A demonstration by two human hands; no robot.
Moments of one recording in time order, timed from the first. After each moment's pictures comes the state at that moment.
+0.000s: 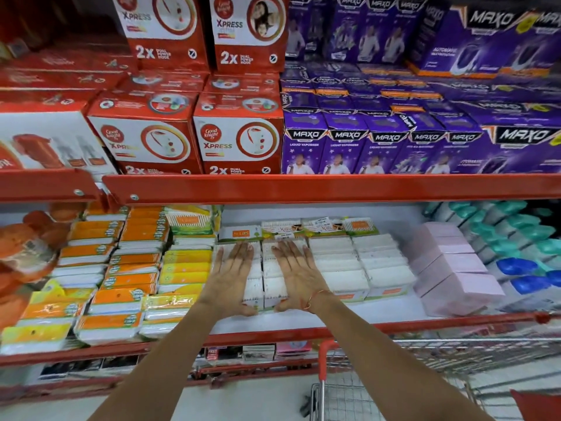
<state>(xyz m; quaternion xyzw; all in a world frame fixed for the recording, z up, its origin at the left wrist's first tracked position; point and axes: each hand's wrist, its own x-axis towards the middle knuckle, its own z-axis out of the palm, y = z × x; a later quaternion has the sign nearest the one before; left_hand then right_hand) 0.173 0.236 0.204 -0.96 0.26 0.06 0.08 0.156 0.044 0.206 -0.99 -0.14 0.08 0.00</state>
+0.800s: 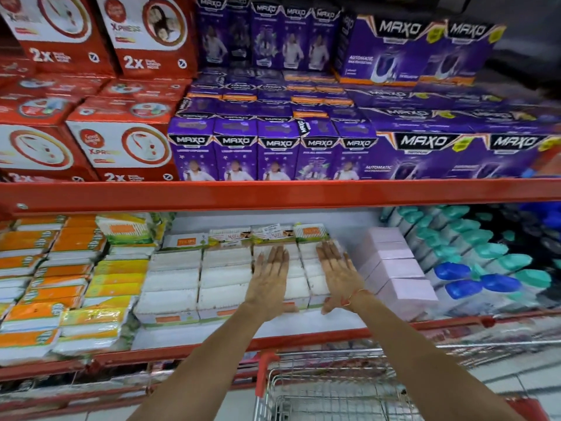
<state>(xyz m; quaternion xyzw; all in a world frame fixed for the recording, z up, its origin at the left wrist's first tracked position) 0.155 0.031 0.202 -0.96 0.28 0.07 0.02 0.137 -0.159 0.208 -0.99 -0.04 0.15 -0.02</state>
